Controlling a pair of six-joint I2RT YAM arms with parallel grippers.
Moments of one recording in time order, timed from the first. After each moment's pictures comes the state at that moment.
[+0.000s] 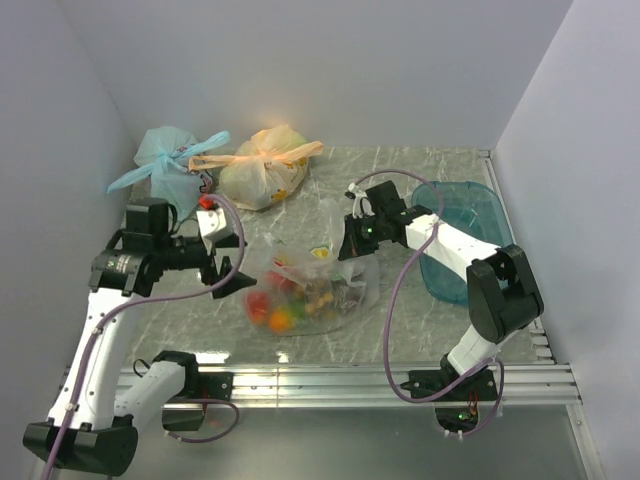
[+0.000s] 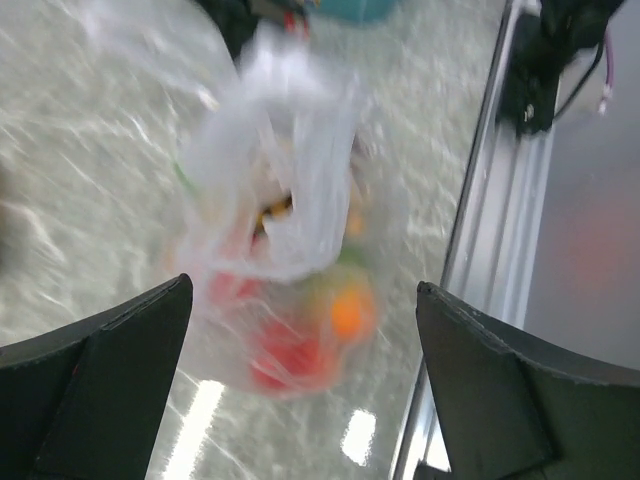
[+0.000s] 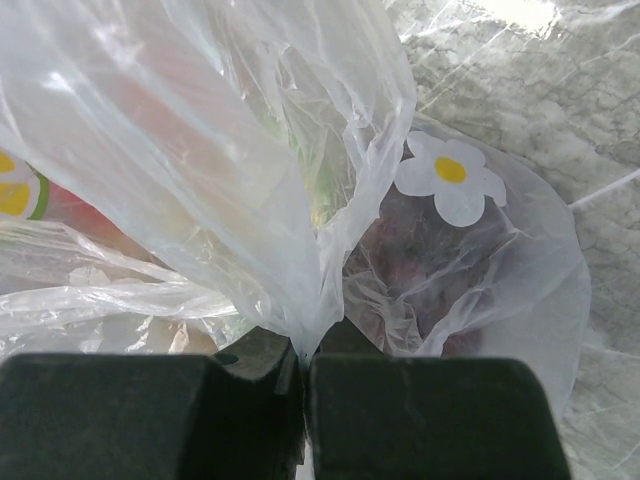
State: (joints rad) left arm -0.12 0.92 1.14 -0.91 1.01 0.56; right arm 0.47 1.64 1.12 -0.43 -0.49 0.28
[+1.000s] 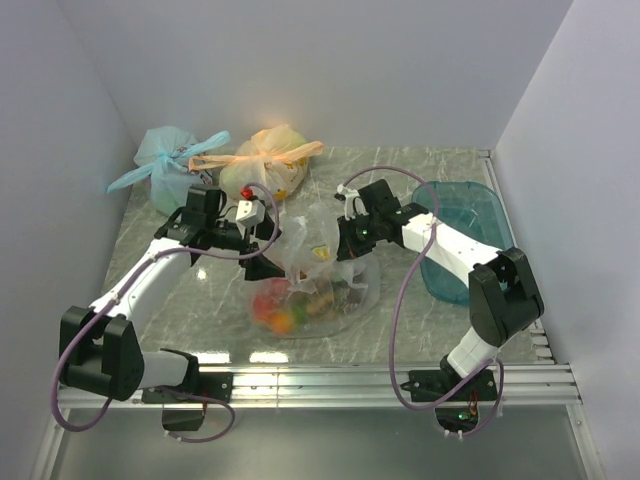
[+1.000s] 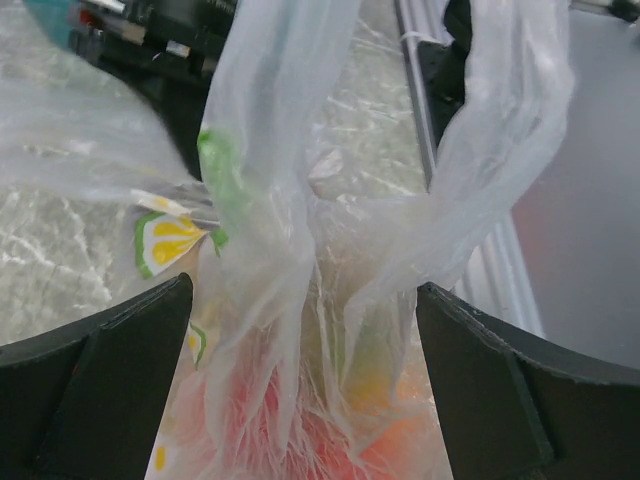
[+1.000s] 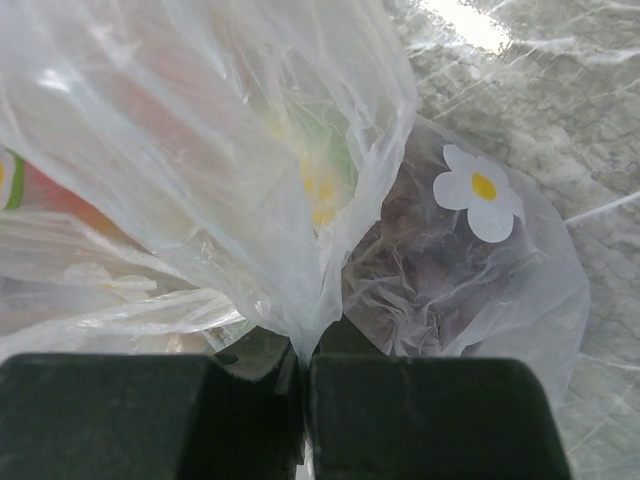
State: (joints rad) left arm -0.25 1.29 0.94 -0.38 1.27 0.56; right arm 0.52 1.63 1.17 -0.50 -0.44 0.13
